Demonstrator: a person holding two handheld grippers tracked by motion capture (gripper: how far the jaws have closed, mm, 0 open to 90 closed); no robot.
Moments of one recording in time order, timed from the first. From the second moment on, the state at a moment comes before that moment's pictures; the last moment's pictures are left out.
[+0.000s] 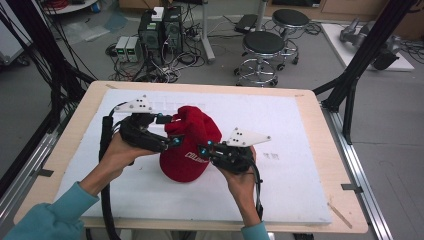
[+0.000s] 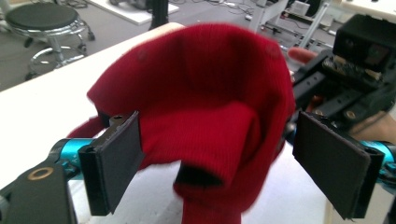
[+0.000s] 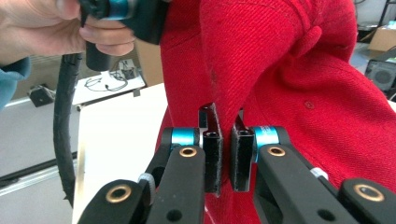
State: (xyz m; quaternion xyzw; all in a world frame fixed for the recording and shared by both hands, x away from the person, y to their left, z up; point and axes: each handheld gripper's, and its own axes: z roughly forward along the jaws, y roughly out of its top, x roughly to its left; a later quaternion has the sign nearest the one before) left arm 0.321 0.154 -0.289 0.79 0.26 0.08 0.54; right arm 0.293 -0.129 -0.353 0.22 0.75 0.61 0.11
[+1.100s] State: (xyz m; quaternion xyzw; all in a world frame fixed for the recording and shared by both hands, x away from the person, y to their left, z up) left arm 0.299 0.180 -0.351 0.81 0.22 0.01 0.54; right arm 0.287 -0.132 -0.330 0.16 0.75 0.63 0.12
